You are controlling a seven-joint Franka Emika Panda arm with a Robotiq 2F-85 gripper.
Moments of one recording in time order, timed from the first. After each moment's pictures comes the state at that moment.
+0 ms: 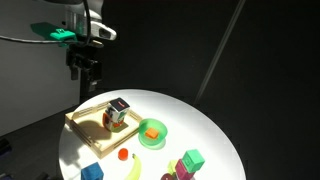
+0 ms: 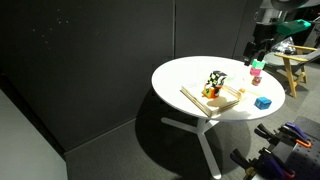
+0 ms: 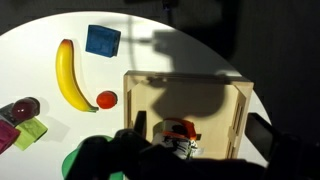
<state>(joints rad) -0.10 -0.28 -0.18 -2.49 -0.09 2.21 -0.05</state>
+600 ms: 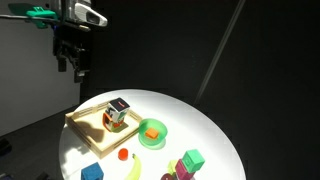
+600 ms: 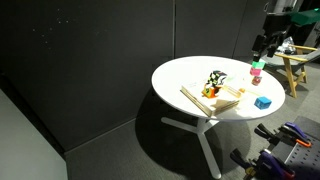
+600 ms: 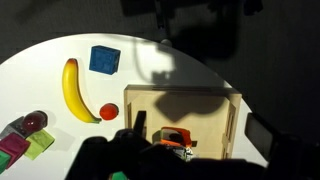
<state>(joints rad) -0.12 -0.41 -0.13 -2.52 -0.09 2.08 -0.01</state>
